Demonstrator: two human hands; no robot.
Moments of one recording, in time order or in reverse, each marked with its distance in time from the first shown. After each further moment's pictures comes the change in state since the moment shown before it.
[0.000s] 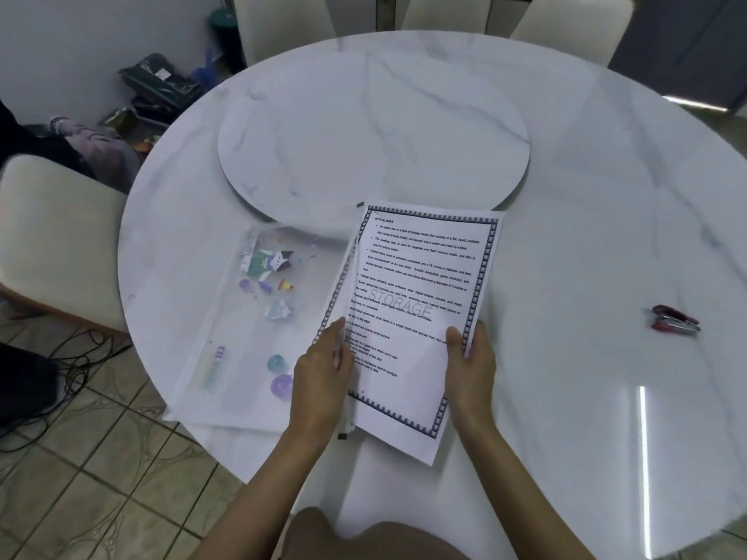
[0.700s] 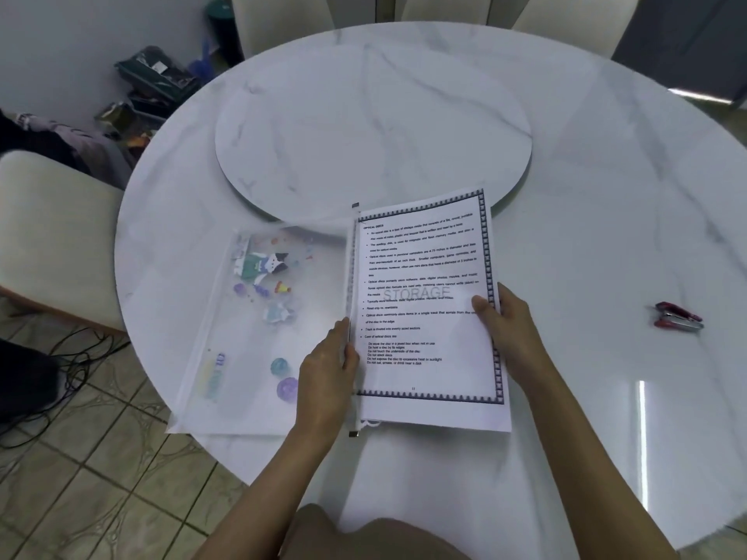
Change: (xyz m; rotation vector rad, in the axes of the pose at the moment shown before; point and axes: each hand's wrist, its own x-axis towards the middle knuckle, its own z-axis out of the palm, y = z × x) left_hand -0.002 0.010 0.004 0.080 0.008 0.032; right_hand 0.066 -0.015 -0.046 -0.106 -0.329 0.057
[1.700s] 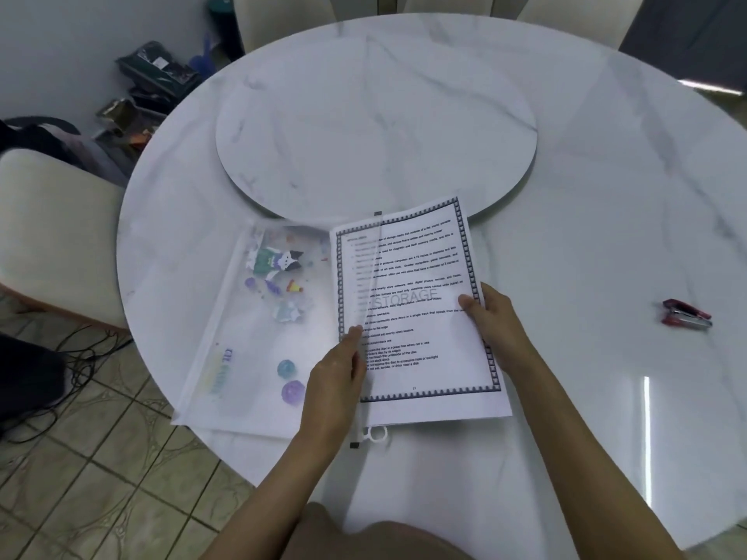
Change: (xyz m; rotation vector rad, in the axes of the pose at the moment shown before) left_hand -0.006 -0.014 0.007 0.028 -0.102 0.095; right_hand 0.020 0.018 0.012 0.053 -0.081 0.071
